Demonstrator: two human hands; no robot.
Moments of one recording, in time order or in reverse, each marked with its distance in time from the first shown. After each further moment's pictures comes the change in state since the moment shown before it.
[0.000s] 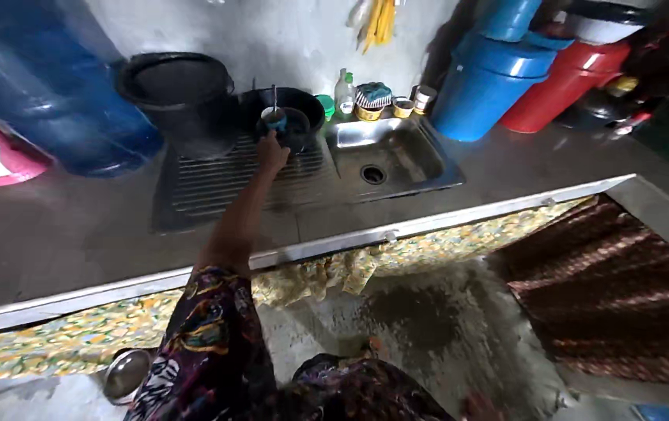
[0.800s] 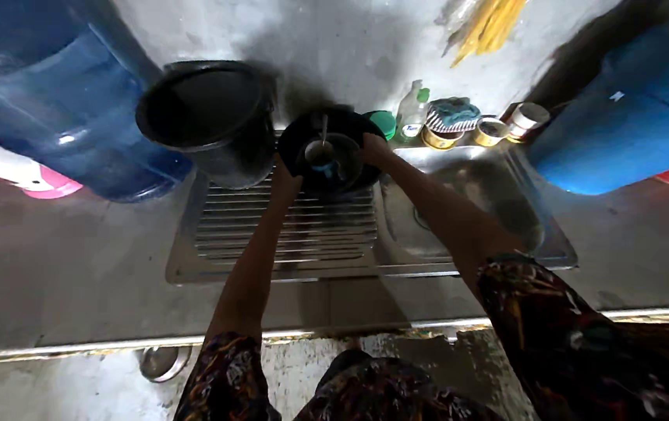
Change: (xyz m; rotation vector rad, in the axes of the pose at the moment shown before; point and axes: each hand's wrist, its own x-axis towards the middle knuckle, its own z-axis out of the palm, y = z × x) left_hand 0.104 -0.068 -0.001 -0.208 0.019 -0.300; right_hand 0.082 -0.718 0.400 -0.815 -0.418 -1.119
